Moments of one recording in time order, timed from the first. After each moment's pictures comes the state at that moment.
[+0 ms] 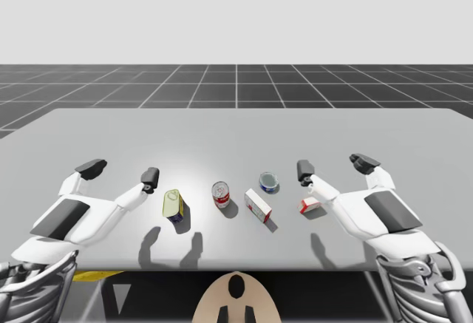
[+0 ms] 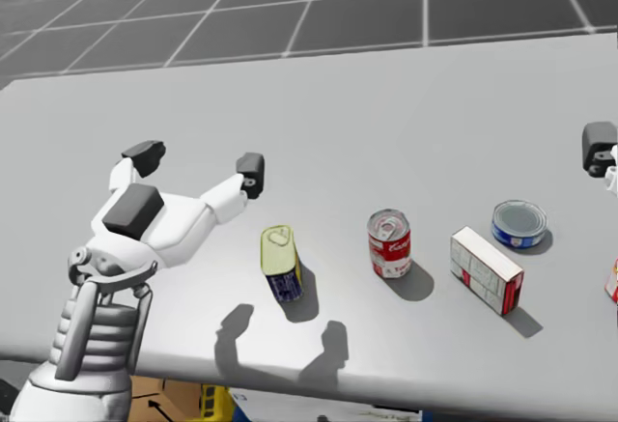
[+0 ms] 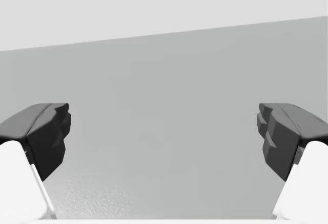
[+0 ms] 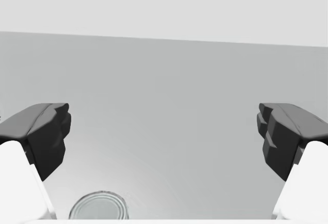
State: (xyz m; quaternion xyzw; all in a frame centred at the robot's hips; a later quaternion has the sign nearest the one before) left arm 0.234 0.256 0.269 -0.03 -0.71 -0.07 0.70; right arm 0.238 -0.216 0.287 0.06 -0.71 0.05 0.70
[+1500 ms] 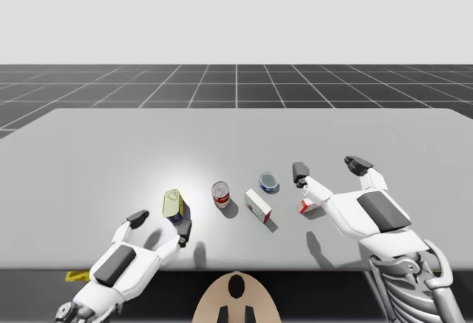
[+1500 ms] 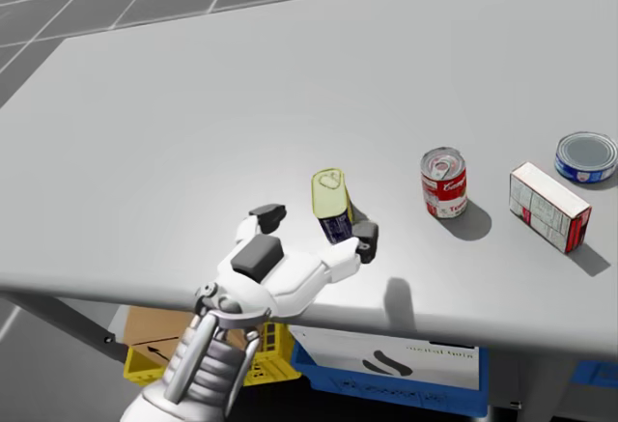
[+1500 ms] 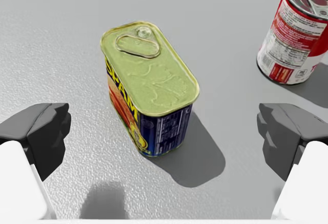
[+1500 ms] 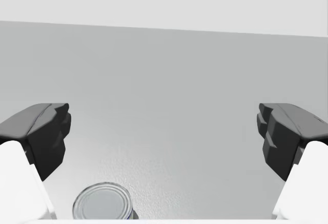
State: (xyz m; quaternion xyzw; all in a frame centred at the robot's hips) left arm 0.188 0.213 0.192 -0.09 -0.56 -0.07 0.82; right arm 0.240 -0.211 0.282 0.06 -0.70 0.05 0.71
